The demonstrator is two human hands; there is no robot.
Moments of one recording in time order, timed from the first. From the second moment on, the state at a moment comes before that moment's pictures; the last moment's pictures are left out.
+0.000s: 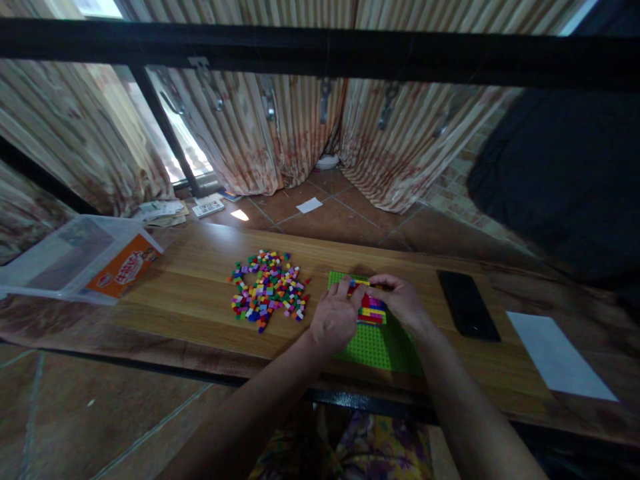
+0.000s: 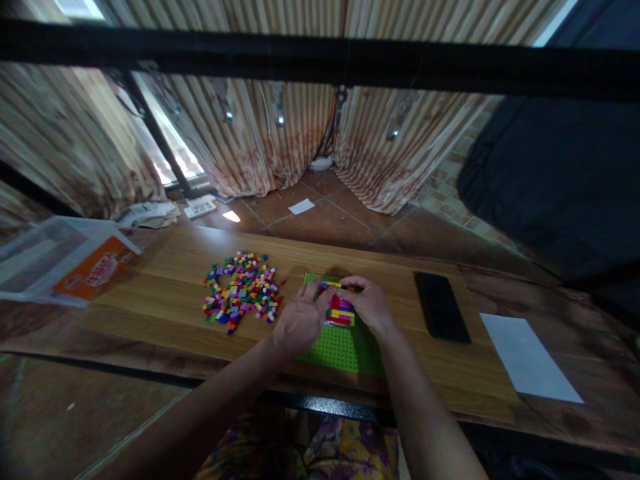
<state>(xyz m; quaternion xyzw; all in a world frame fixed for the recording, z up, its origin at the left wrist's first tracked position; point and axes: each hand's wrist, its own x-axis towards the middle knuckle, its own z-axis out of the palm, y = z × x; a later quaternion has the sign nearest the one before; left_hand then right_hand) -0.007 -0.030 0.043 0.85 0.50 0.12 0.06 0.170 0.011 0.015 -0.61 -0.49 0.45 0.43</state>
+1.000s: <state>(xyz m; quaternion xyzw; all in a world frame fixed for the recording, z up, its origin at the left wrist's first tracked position) 0.008 -0.031 0.049 0.85 0.53 0.07 0.03 0.161 0.012 0.014 -0.59 -0.46 0.47 0.47</state>
